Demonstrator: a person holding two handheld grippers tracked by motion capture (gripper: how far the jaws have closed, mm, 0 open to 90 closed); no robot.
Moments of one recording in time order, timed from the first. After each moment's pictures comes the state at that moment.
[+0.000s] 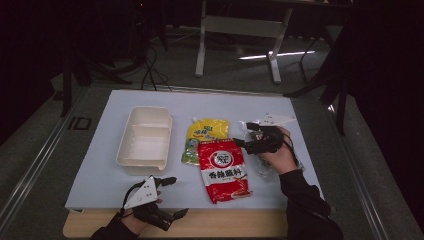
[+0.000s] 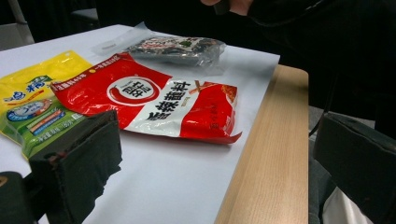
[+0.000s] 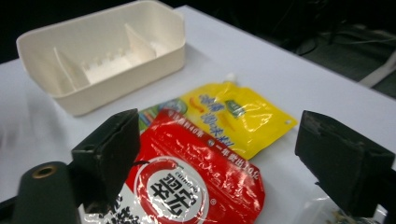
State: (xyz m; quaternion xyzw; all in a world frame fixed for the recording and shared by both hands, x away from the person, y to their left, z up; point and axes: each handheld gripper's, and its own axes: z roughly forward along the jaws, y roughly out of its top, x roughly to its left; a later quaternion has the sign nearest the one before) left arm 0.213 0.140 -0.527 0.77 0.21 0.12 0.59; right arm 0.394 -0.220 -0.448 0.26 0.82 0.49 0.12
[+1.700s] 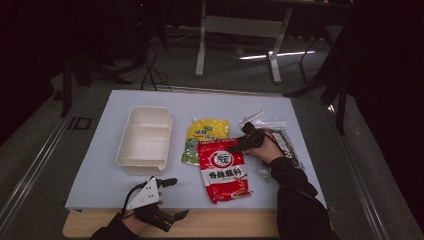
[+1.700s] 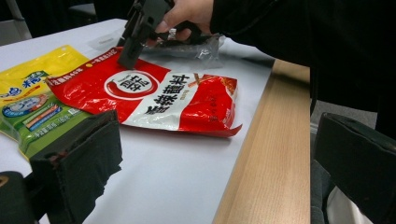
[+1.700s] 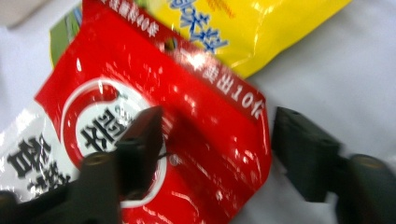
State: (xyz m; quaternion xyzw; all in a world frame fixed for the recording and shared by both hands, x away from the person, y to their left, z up) left arm 0.212 0.138 -0.530 0.78 0.20 0.12 0.58; right arm 0.468 -0.198 -0.527 0.30 0.90 0.32 -0.03
